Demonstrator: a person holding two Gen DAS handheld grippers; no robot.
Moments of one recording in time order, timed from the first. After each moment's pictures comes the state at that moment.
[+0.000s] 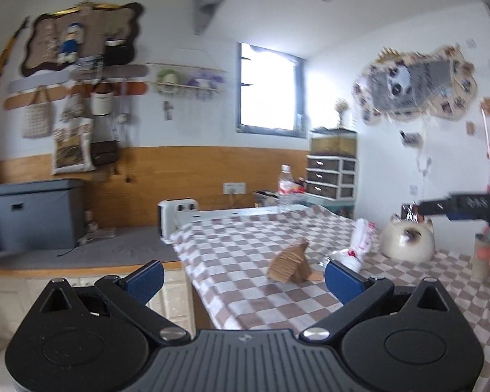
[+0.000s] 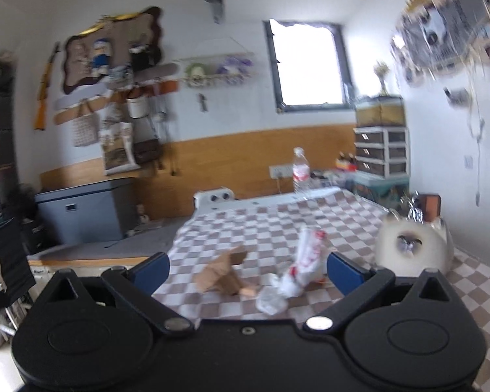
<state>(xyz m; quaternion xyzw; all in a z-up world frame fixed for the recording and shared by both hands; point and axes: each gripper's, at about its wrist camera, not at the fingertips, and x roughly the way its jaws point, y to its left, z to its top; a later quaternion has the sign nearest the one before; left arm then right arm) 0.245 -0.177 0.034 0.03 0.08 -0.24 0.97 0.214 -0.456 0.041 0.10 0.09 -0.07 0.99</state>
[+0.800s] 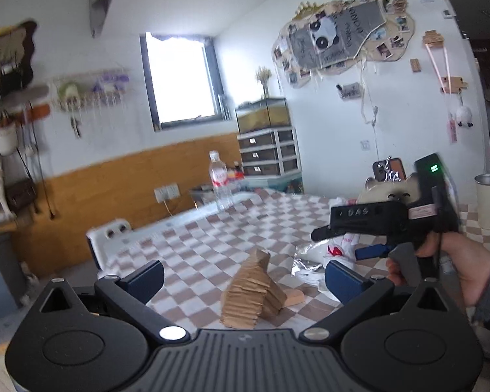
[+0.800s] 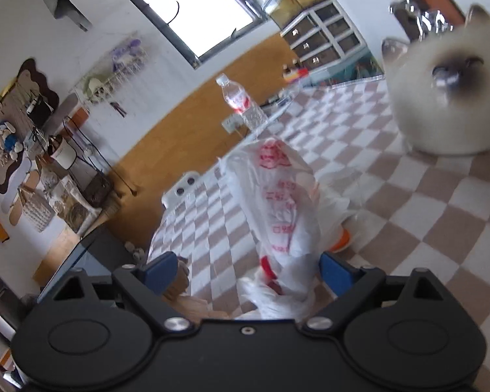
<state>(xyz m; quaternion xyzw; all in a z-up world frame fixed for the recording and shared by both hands) 0.377 -0.299 0.009 0.14 0.08 -0.35 0.92 0.414 -0.556 -0.084 0.37 0.14 -0.08 0.91</state>
